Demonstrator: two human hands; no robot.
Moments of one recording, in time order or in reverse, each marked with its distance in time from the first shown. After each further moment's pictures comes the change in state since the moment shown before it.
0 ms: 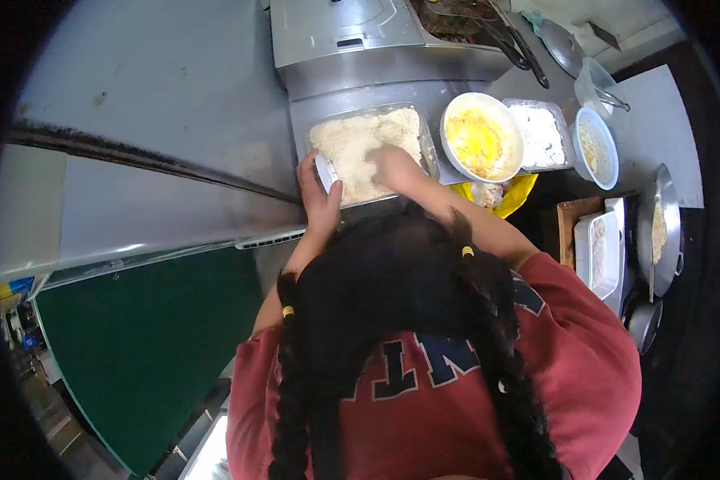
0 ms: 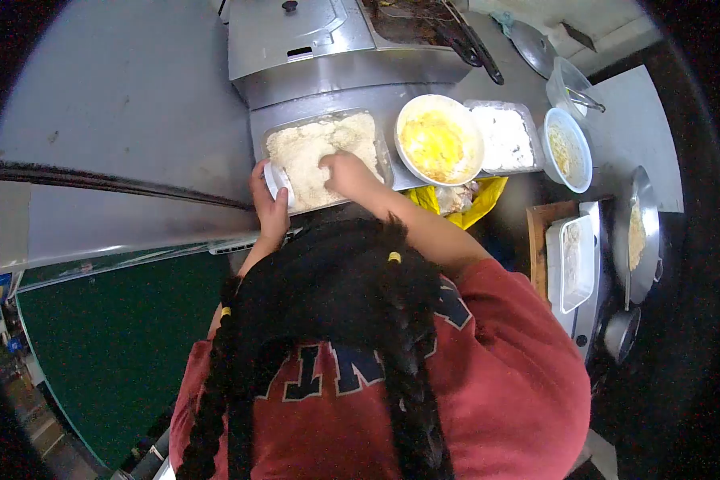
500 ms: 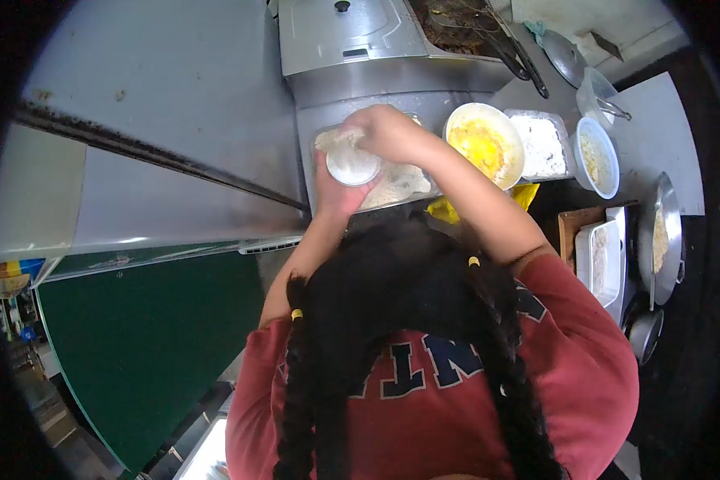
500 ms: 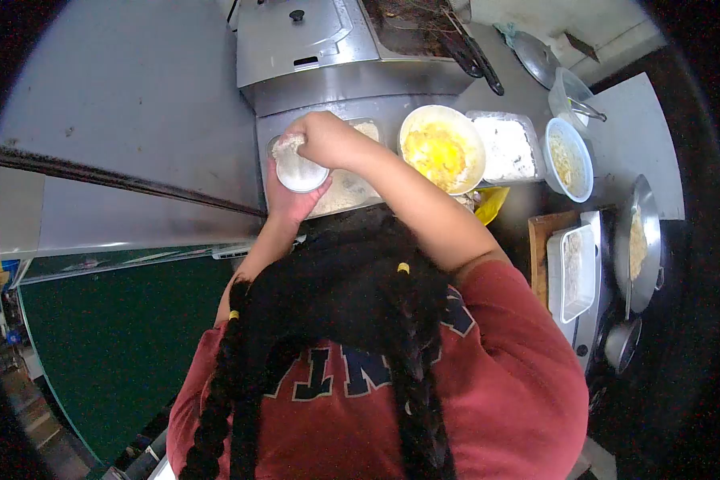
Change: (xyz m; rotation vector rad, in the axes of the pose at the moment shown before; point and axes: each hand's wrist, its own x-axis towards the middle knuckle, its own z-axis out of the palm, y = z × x) left_hand 0.046 0.036 0.036 -1.303 -0.029 -0.942; right_hand 0.063 -0.094 -0.109 0.195 -0.132 -0.111
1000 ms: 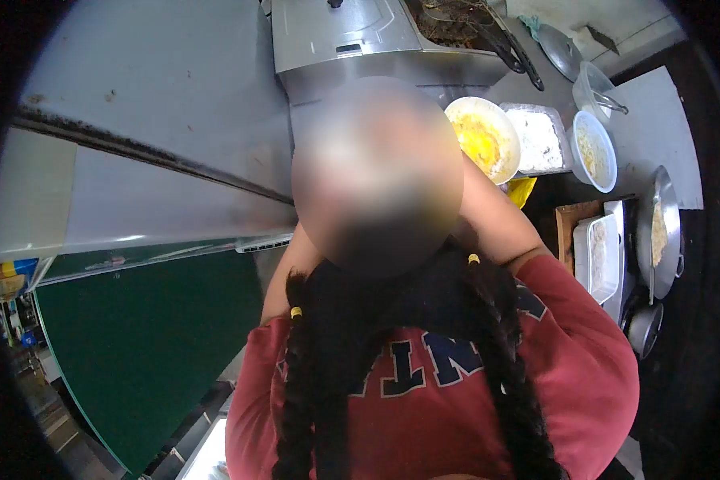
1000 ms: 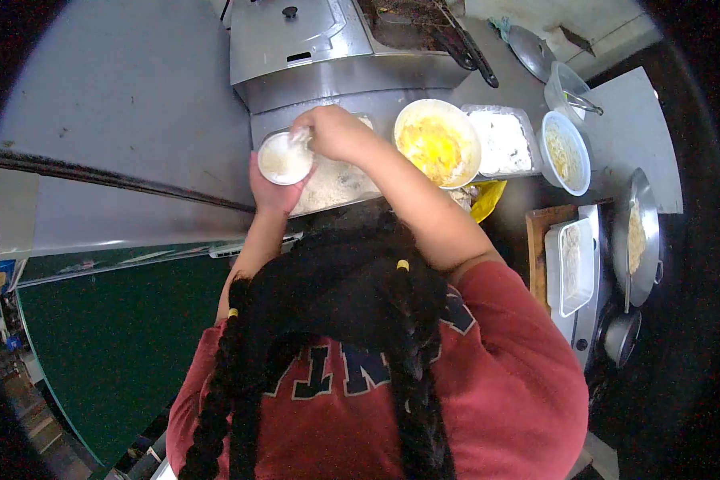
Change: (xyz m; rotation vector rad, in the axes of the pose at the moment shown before) left_hand 0.000 0.010 0.001 0.026 0.000 0.122; right_hand -0.011 0.018 -0.004 -0.095 0.042 0.024
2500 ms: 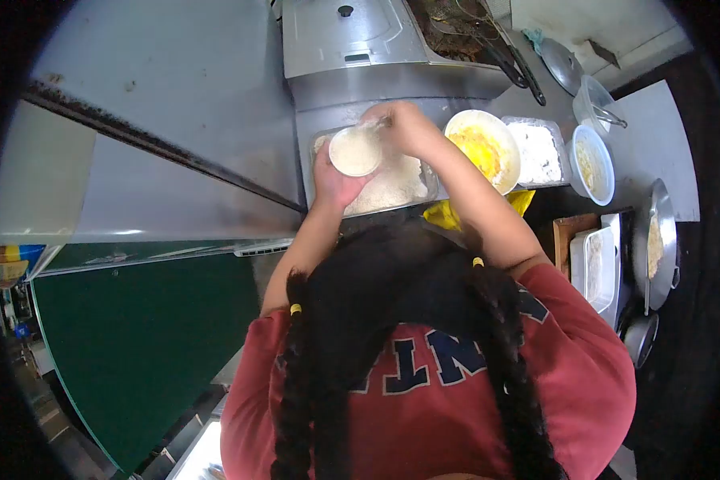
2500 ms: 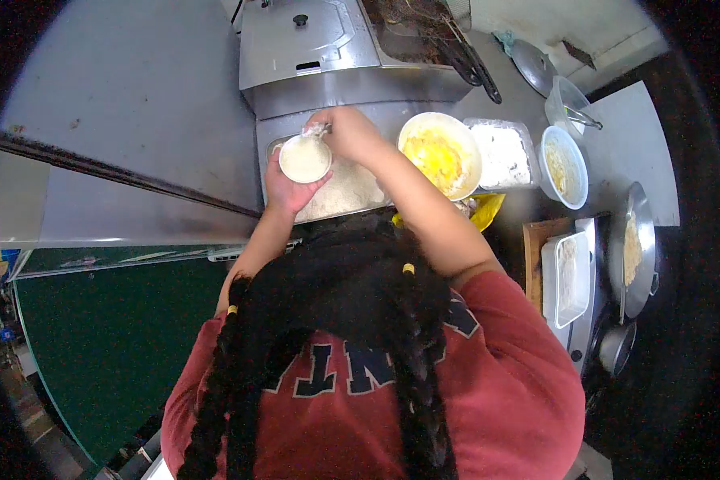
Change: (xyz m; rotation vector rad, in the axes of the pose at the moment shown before) left_hand 0.023 0.000 -0.003 -0.070 -0.189 -0.183; right_hand 0.011 0.016 -0.002 0.114 0.084 0.085
